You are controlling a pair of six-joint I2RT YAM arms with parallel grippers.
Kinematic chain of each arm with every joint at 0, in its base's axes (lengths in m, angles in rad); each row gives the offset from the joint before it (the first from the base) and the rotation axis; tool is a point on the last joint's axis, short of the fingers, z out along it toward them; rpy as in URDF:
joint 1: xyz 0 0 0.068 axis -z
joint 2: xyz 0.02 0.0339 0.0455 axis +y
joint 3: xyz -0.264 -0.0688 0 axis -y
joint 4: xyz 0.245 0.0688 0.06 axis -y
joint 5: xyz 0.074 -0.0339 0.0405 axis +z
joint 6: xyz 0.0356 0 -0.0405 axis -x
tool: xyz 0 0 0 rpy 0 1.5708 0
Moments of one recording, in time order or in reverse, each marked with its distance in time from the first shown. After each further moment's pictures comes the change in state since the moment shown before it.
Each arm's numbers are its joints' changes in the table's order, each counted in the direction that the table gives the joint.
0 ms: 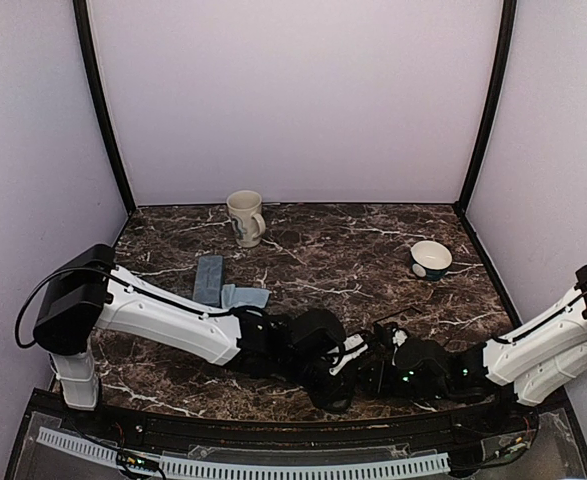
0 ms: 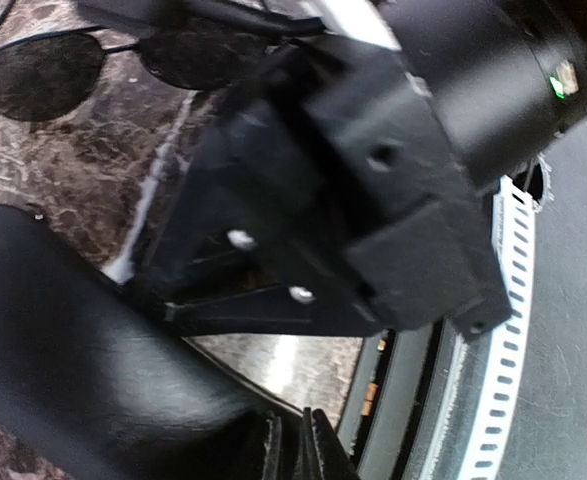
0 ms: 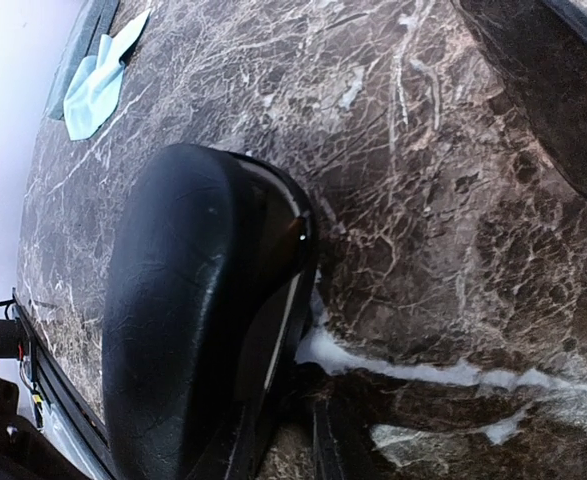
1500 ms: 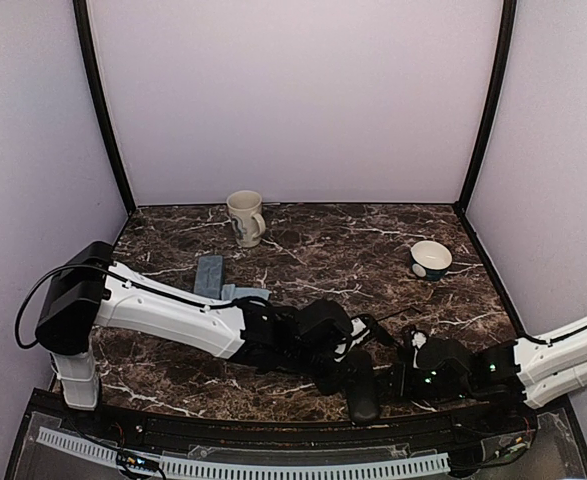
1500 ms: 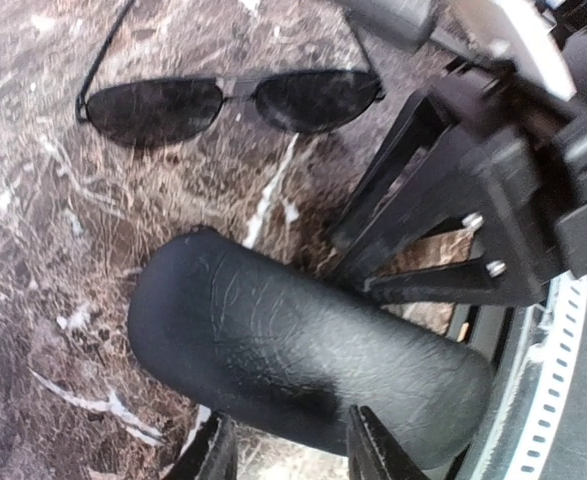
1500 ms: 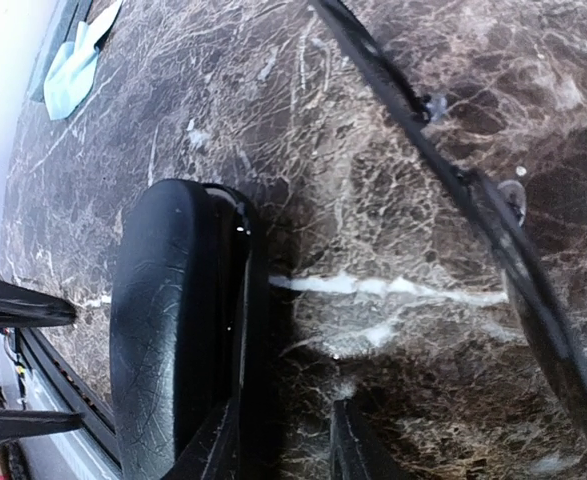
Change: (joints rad) left arm 0.002 0.008 0.082 -0.079 0.174 0.011; right arm 0.010 -0.320 -0.053 -0.333 0.029 0.006
